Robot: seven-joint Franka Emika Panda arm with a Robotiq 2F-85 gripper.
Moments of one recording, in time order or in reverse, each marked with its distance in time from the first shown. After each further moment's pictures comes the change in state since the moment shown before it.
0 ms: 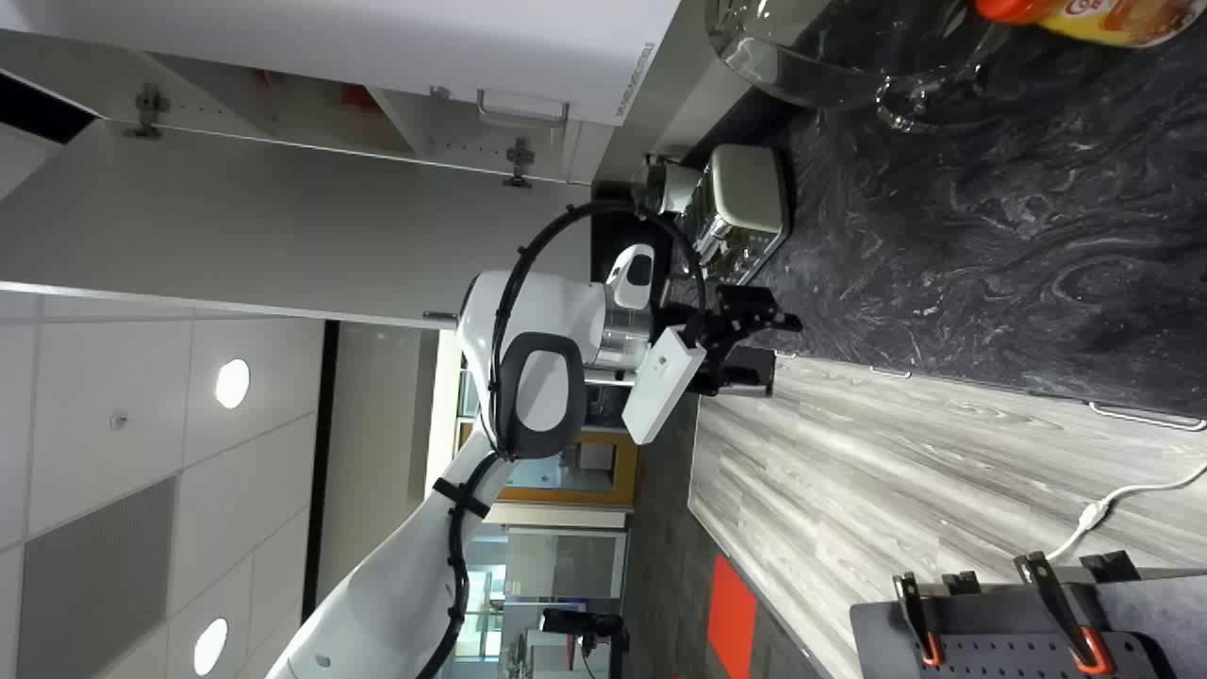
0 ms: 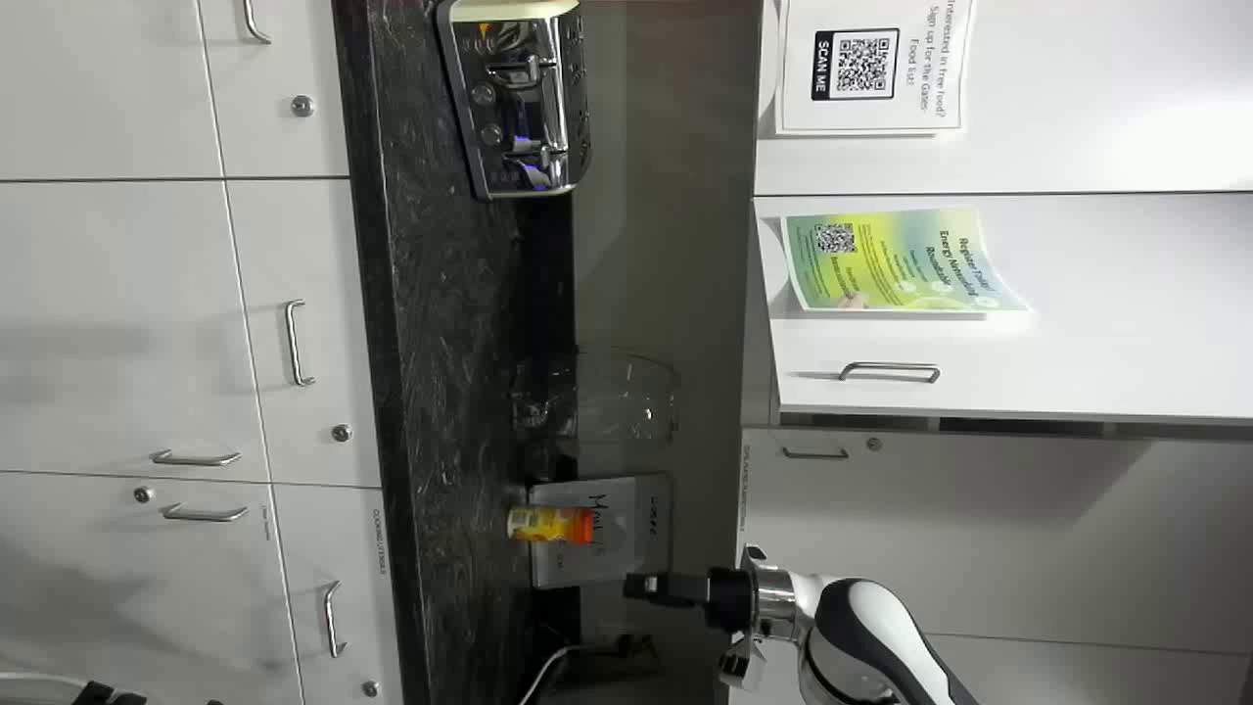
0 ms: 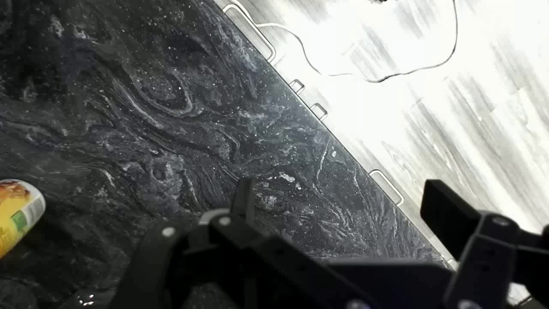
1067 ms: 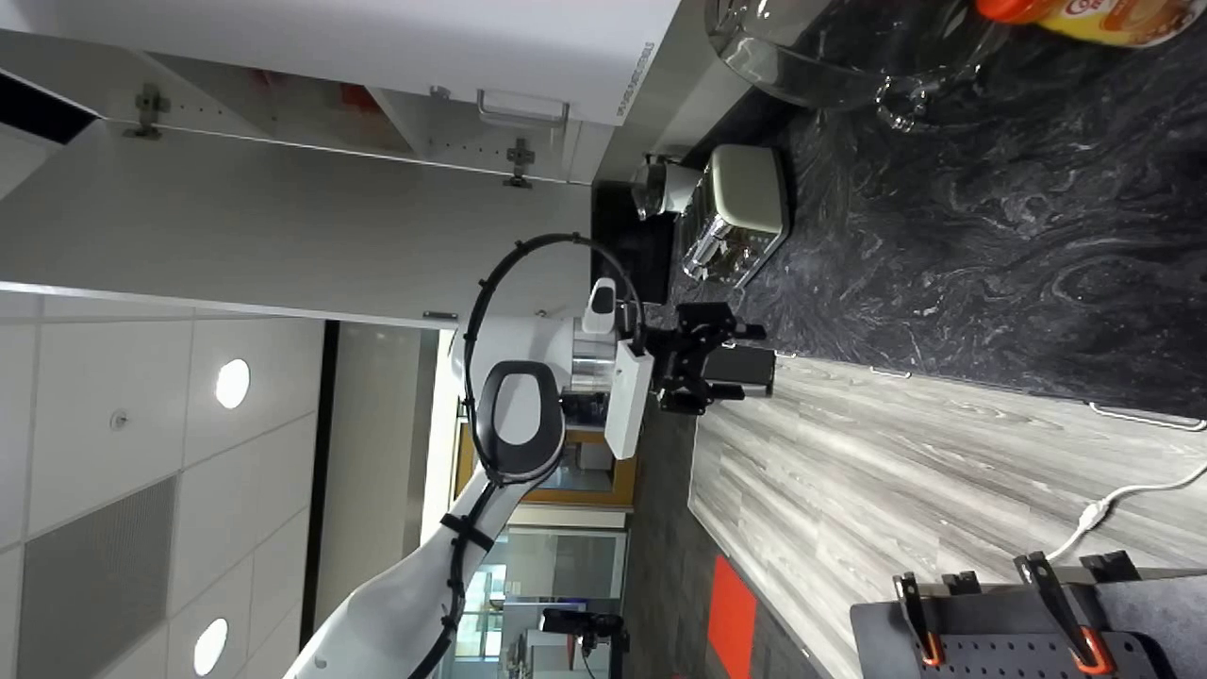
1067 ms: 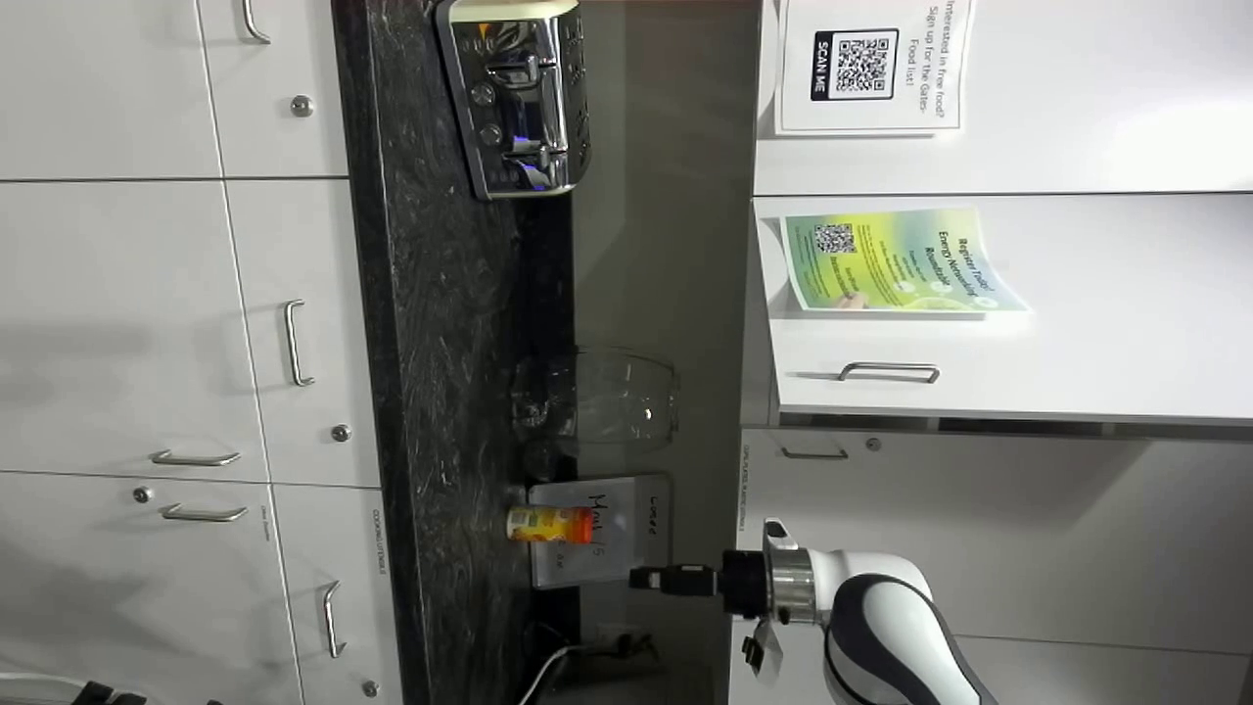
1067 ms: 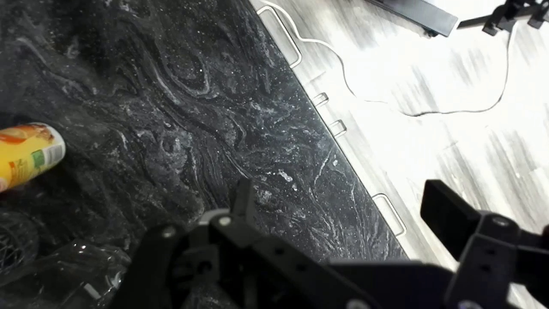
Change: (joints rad) arm -0.040 -0.079 0.190 -0.057 -0.158 0.018 0.057
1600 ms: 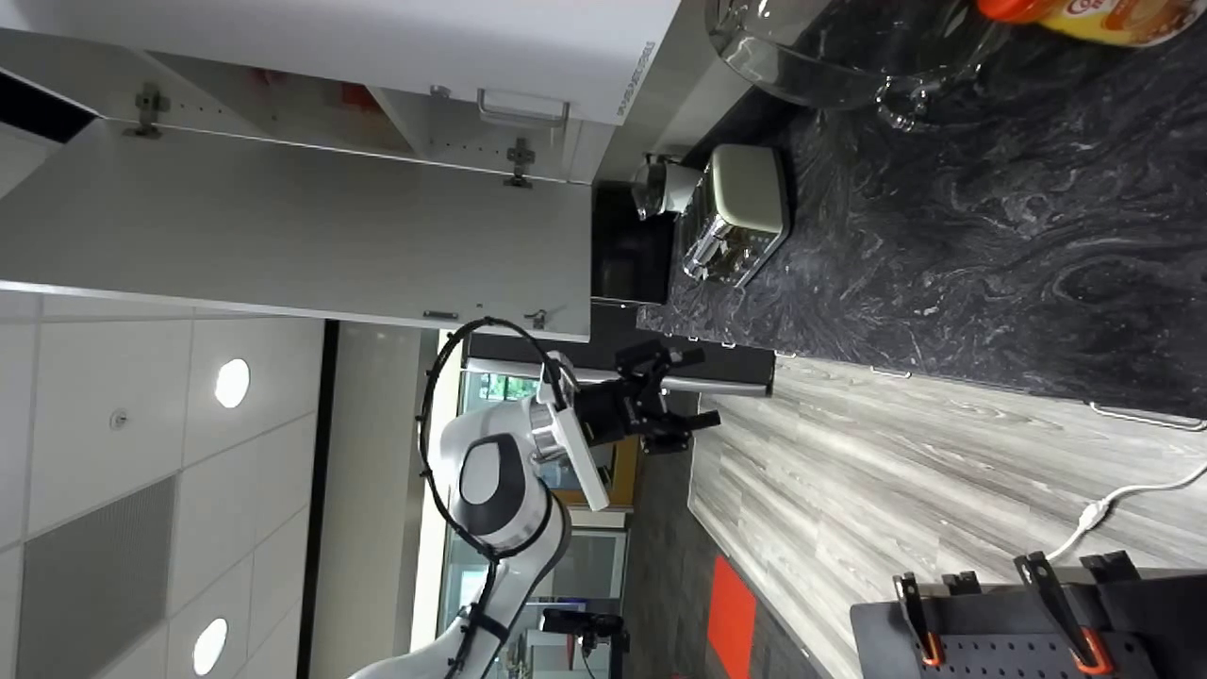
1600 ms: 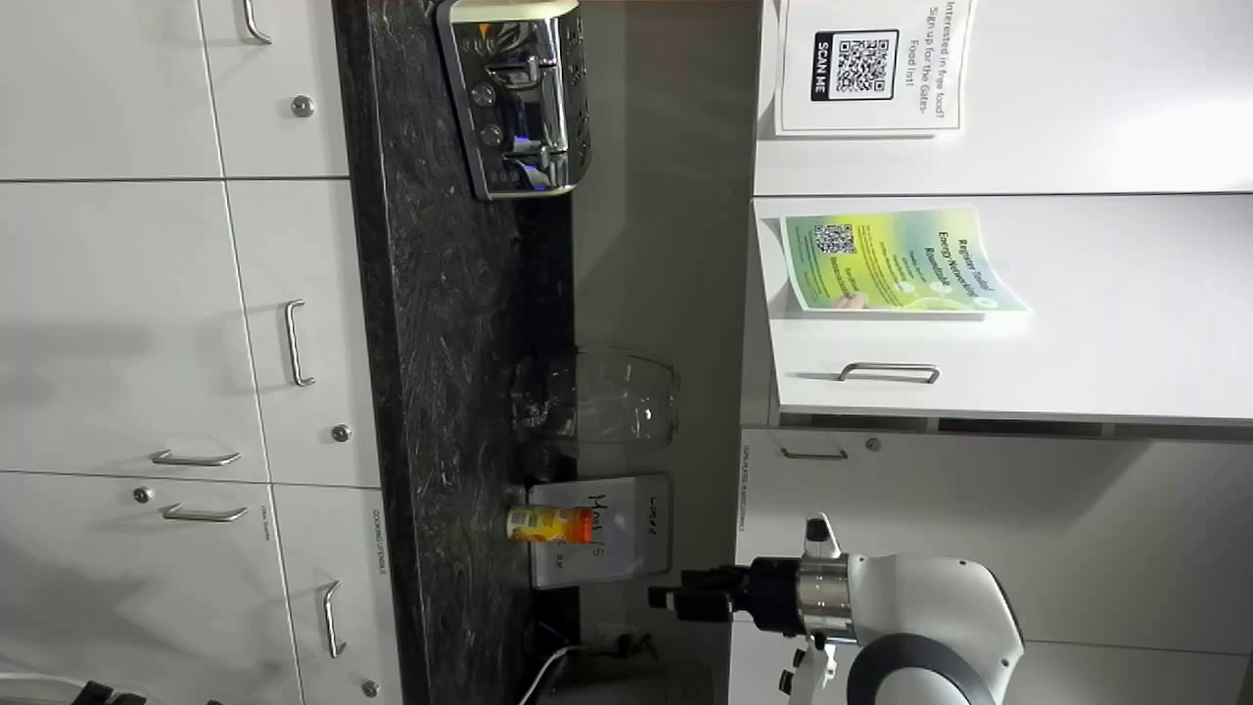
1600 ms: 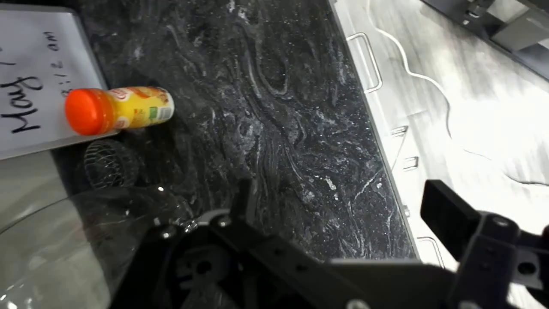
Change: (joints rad) arm 0.014 -0.219 0.207 -0.151 -0.340 0.013 0.180
